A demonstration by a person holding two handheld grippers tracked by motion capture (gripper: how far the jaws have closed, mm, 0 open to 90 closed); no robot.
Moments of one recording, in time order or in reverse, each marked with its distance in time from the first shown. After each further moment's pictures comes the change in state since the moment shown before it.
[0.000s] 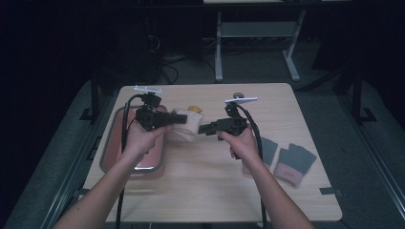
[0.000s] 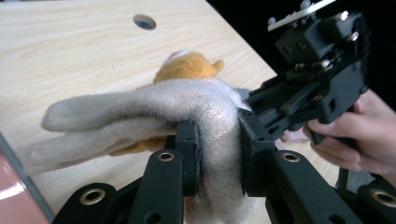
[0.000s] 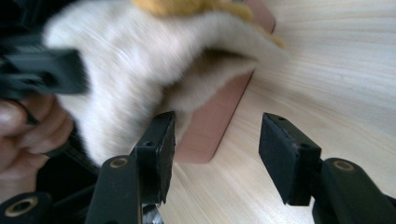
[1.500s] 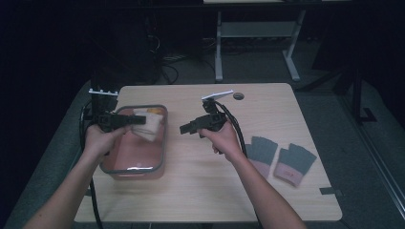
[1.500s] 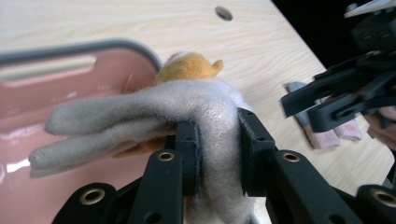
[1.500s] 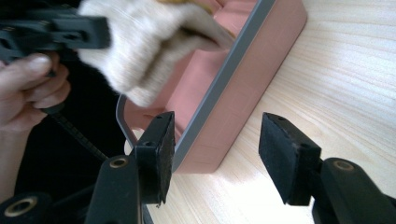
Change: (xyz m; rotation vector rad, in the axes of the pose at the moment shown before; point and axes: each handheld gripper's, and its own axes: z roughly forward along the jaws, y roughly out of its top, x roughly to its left) left arm 0.086 -0.033 -0.067 0.022 0.141 -0.124; right arm 0.026 0.021 0.048 0.093 -0.046 -0.097
